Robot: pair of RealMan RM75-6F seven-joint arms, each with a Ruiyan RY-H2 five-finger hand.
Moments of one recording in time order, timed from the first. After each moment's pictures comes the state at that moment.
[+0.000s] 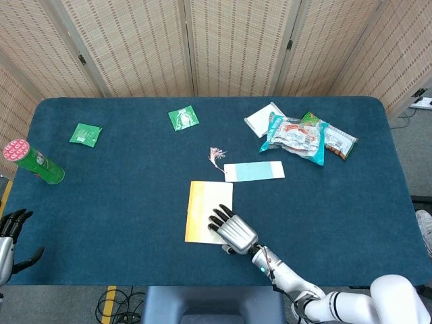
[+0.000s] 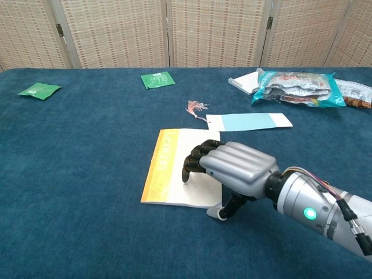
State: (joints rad) left arm -0.03 -1.16 -0.05 -1.53 1.48 1.54 0.03; right arm 0.65 -1.82 0.06 -1.30 -1.50 0.94 -0.38
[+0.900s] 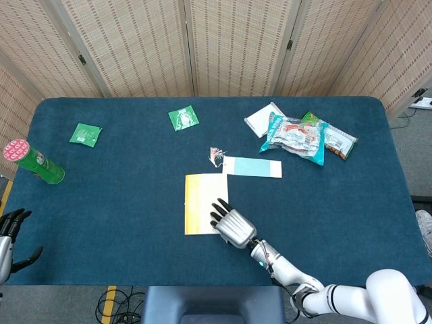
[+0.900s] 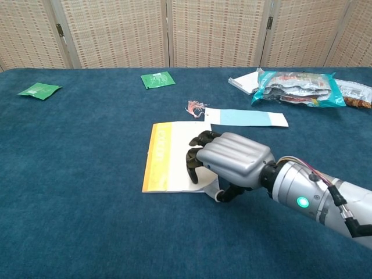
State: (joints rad) left arm -0.03 -1.17 -0.05 -1.50 1.47 1.53 0.01; right arm 0.70 -1.82 0.06 -1.25 -1.51 0.94 -0.43
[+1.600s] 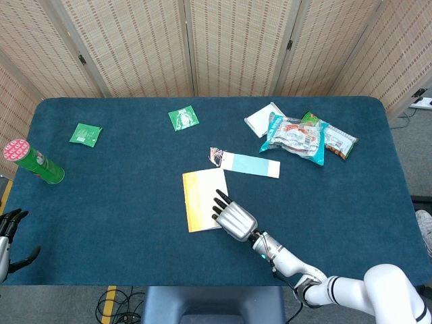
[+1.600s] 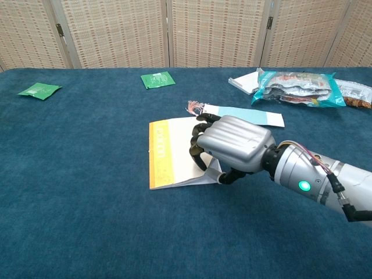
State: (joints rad) left arm -0.03 -1.17 -0.06 -1.49 1.46 1.54 -0.01; right arm 0.75 -1.80 0.05 -1.17 -1.60 1.00 -0.40
